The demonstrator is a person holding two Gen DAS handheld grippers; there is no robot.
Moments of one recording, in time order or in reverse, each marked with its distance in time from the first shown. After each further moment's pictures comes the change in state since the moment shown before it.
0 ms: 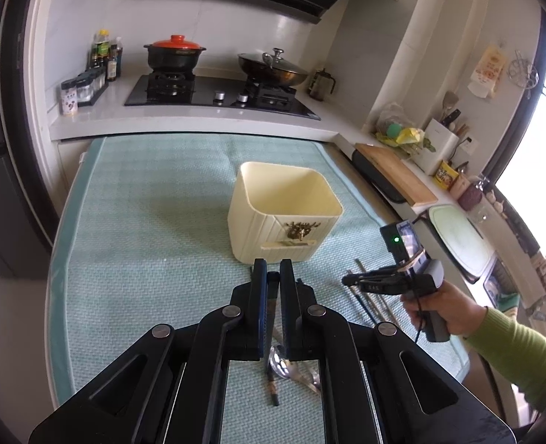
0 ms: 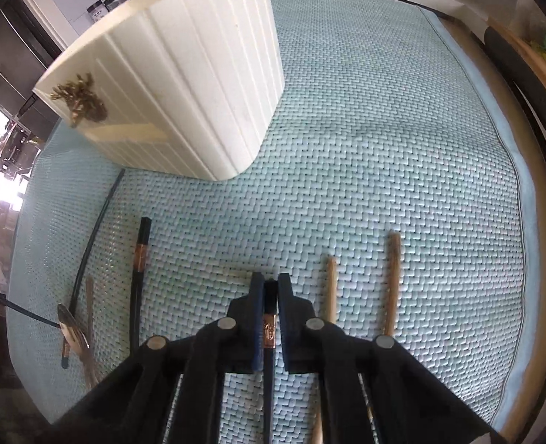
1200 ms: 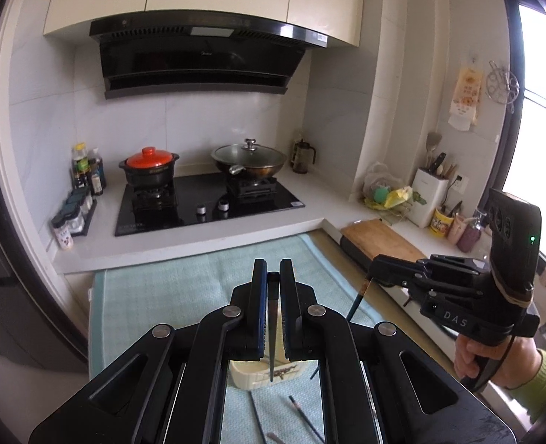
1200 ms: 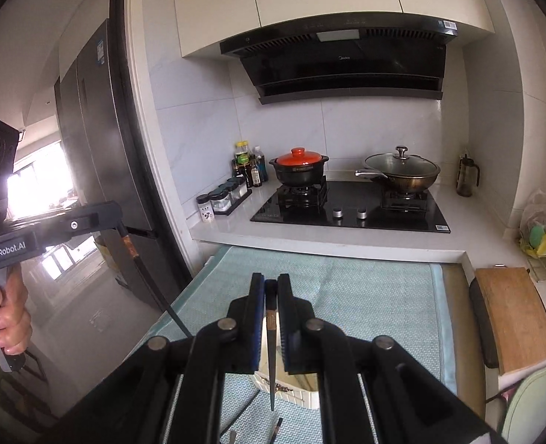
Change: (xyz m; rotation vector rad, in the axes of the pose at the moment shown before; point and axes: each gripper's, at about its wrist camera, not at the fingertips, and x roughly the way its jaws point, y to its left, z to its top) left arm -0.041 -0.094 0.193 0.185 -0.205 0.056; right arm -0.318 0.095 0.091 -0.176 -0.705 0.125
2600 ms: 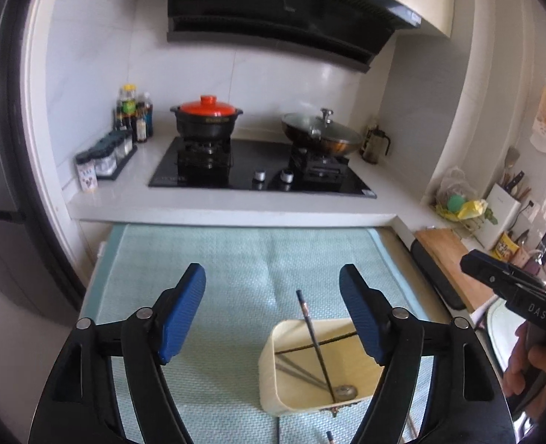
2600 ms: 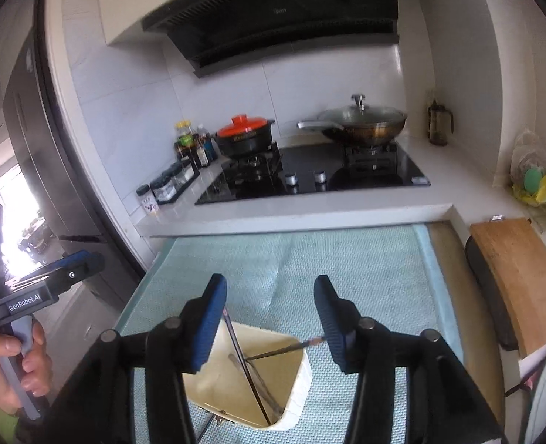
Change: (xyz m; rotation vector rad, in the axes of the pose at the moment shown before) left arm 0.112 0.070 -0.060 -0.185 0.009 0.194; right arm 0.100 -0.088 -0.026 0.134 0.042 -0.111
